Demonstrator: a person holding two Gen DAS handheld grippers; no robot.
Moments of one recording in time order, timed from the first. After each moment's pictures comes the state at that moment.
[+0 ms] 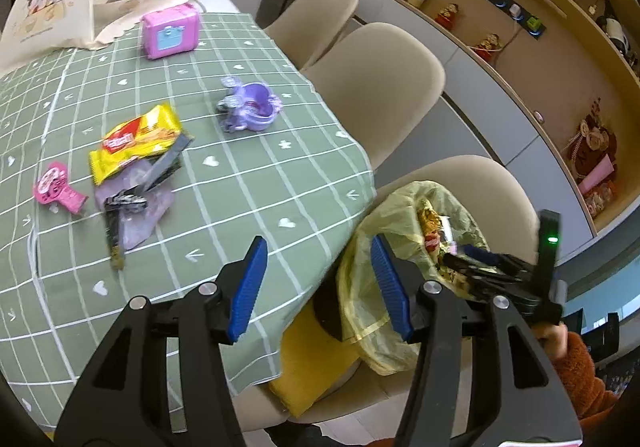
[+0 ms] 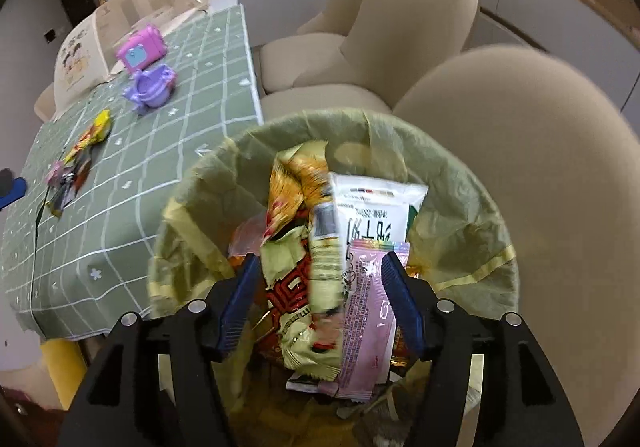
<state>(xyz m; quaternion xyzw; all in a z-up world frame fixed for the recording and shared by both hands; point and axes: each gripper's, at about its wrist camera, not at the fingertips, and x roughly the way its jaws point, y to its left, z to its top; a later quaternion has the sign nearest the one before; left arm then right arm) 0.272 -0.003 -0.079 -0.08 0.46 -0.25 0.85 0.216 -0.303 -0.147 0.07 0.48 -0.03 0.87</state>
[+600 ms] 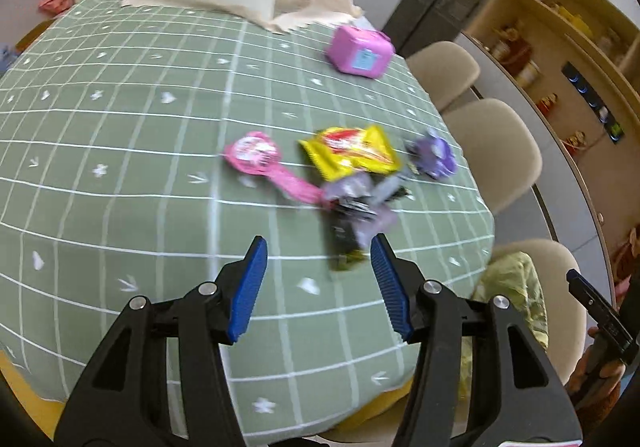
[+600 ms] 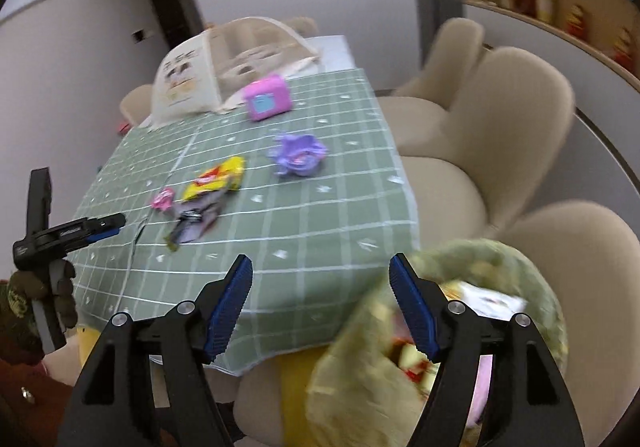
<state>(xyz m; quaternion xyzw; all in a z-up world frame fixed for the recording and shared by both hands) 0.277 0.174 -0.111 -0.18 0.45 -0.08 0.87 0.242 -0.202 -0.063 0.05 0.40 0.12 0.91</state>
